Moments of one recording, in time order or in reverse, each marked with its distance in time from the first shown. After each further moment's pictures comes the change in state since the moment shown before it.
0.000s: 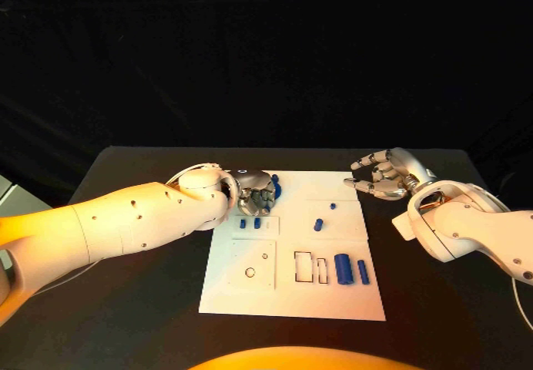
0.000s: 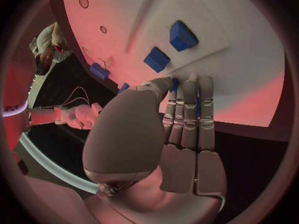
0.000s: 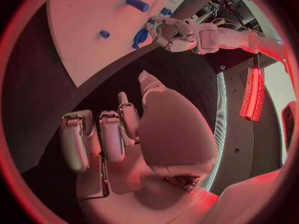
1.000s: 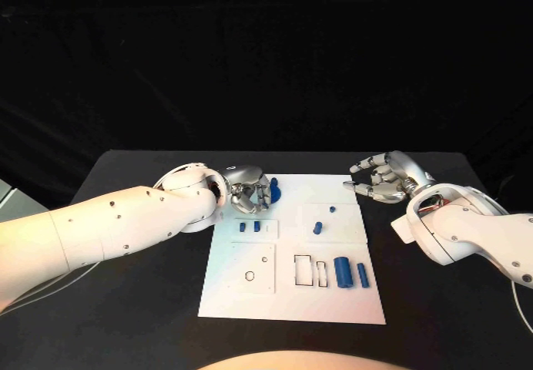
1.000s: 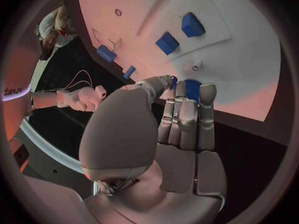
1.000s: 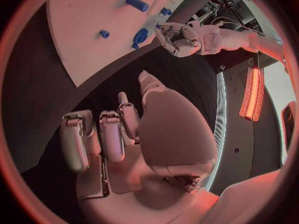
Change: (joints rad) left arm -0.012 -0.077 0.051 0.073 0.115 -0.057 0.021; left_hand -0.092 0.005 0.081 -0.109 -0.004 0.096 -0.011 -0.037 0.041 0.150 -0.018 -0.130 -0.021 0.231 -0.014 0.336 0.401 0.000 0.055 -0.010 0.129 0.158; right arm 0.000 0.000 0.000 0.000 0.000 -0.001 0.001; right_hand 0.000 0.000 0.003 -0.003 0.000 0.000 0.000 0.000 -0.001 0.000 0.000 0.000 0.000 0.000 0.000 0.000 0.000 0.000 0.000 0.000 0.000 0.000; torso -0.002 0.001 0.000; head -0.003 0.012
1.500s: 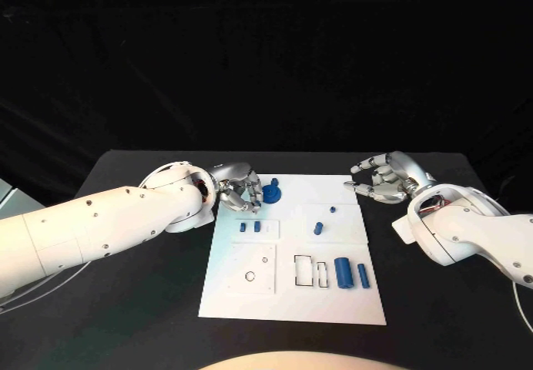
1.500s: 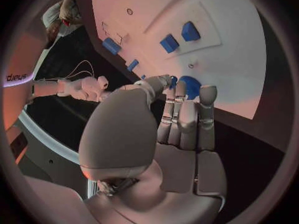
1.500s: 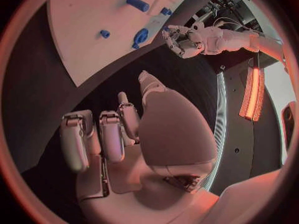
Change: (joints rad) left arm 0.000 -0.074 0.018 0.059 0.080 0.001 -0.004; left_hand -0.014 -0.004 -0.005 -0.005 0.000 0.007 0.000 -0.006 0.005 0.009 -0.001 -0.016 0.000 0.007 0.001 0.010 0.019 0.000 0.012 -0.002 0.011 0.016; right arm 0.000 -0.004 0.000 0.001 0.000 -0.001 0.000; right_hand 0.000 0.000 0.000 0.000 0.000 0.000 0.000 0.000 0.000 0.000 0.000 0.000 0.000 0.000 0.000 0.000 0.000 0.000 0.000 0.000 0.000 0.000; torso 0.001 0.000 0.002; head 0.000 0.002
